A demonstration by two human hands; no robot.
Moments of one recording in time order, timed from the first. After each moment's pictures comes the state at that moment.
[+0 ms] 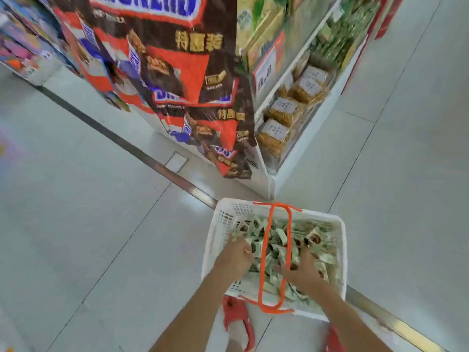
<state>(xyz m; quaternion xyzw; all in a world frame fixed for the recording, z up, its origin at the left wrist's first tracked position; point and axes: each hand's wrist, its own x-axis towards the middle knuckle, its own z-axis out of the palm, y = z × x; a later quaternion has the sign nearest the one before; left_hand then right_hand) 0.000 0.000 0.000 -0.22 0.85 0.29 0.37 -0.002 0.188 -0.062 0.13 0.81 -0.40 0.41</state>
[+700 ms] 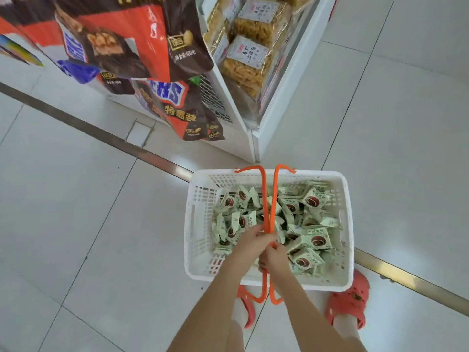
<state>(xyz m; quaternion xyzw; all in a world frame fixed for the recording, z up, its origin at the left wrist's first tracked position) -0.006 0.056 -0.112 -0.35 0.67 0.49 0.44 0.033 0.130 -0.148 0.39 0.62 -0.58 0.36</state>
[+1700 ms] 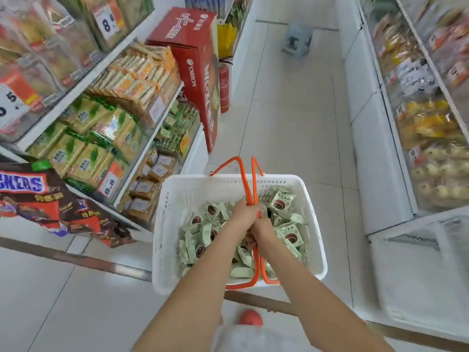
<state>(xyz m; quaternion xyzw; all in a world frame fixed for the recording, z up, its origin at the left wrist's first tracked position) -0.120 0.378 0.317 -0.17 0.74 0.56 0.32 -0.086 0.427 0.295 0.39 0.61 -0.66 0.18</state>
